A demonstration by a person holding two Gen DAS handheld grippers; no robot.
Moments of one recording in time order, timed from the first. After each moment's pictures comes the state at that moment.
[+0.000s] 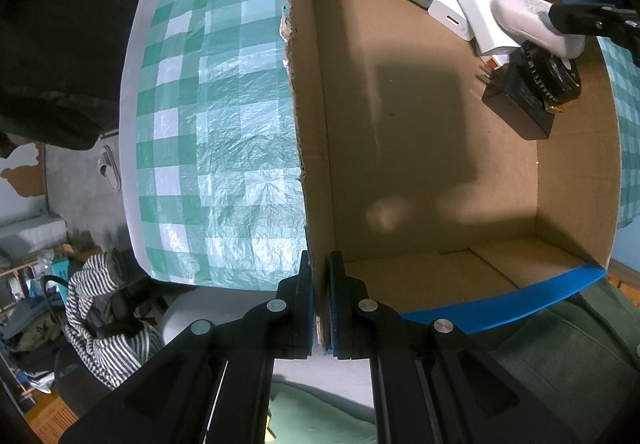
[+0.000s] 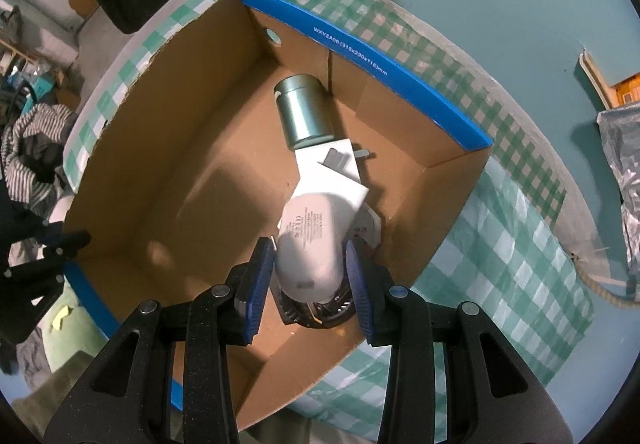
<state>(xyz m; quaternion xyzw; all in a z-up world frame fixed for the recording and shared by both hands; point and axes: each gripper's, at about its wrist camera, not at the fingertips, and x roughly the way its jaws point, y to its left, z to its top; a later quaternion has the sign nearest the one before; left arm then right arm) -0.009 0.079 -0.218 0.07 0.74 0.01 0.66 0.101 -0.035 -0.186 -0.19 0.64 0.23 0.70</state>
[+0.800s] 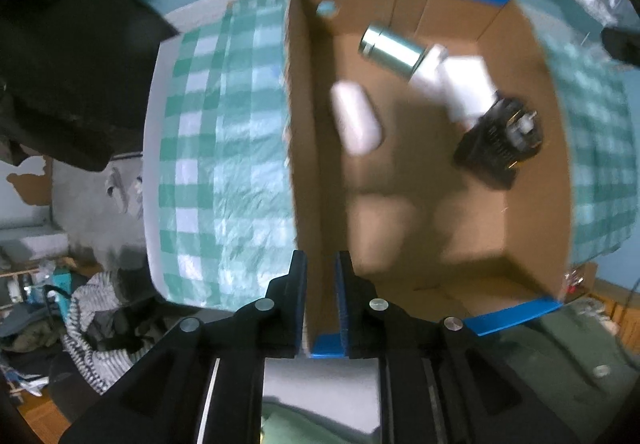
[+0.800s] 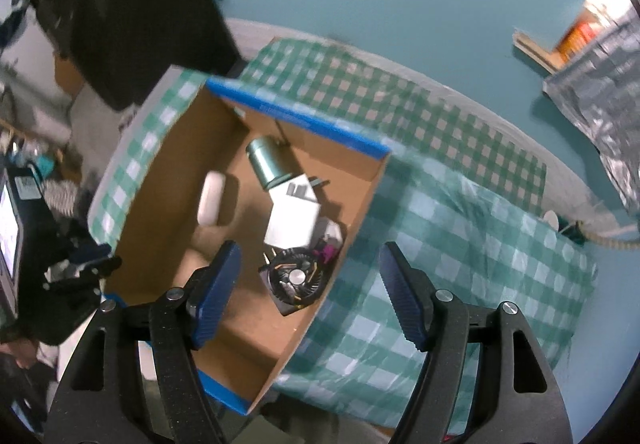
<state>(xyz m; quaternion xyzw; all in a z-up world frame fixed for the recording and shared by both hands) 0.010 0.061 -0.160 0.05 0.69 0.02 0.72 0.091 -0.092 -0.104 -0.08 0.59 0.18 0.78</state>
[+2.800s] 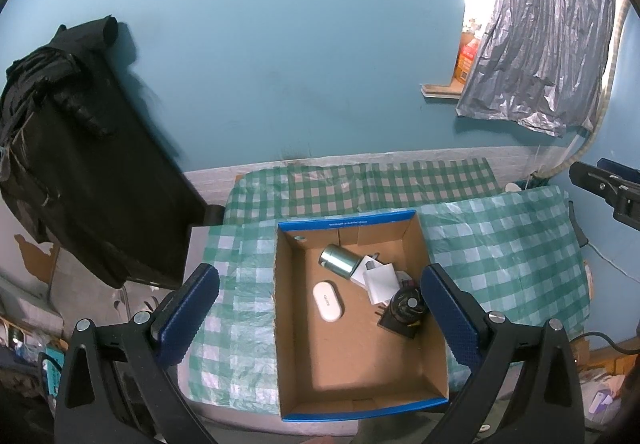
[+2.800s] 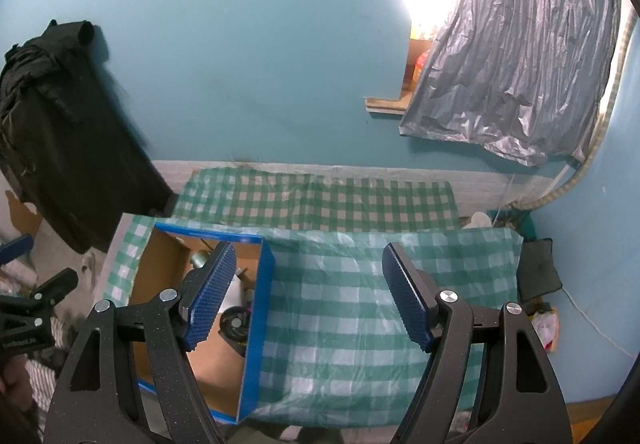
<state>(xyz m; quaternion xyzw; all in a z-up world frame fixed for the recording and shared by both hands) 0.012 0.008 0.025 0.06 0.46 0.00 0.89 0.026 -0.192 0.034 0.01 0.43 0.02 0.90</state>
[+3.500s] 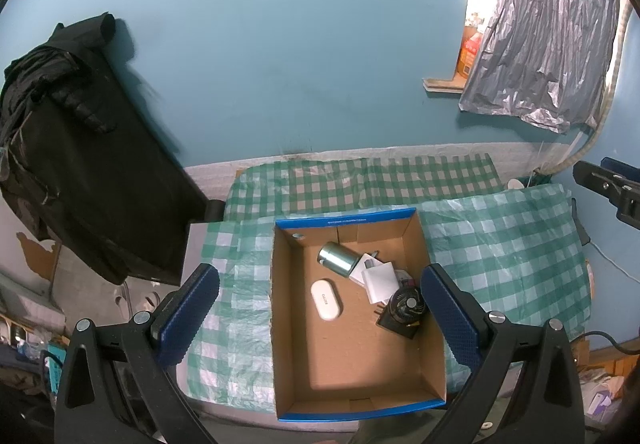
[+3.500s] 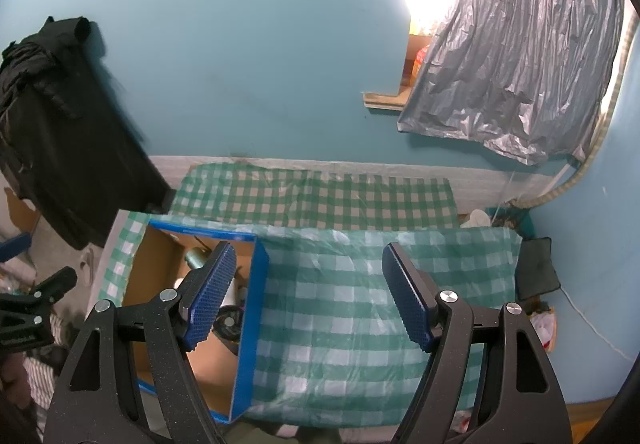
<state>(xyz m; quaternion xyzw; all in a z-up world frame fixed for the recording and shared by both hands) 0.017 0.005 0.018 0.06 0.46 0.00 0.88 0.027 -0.199 0.026 0.01 0.44 0.02 0.90</state>
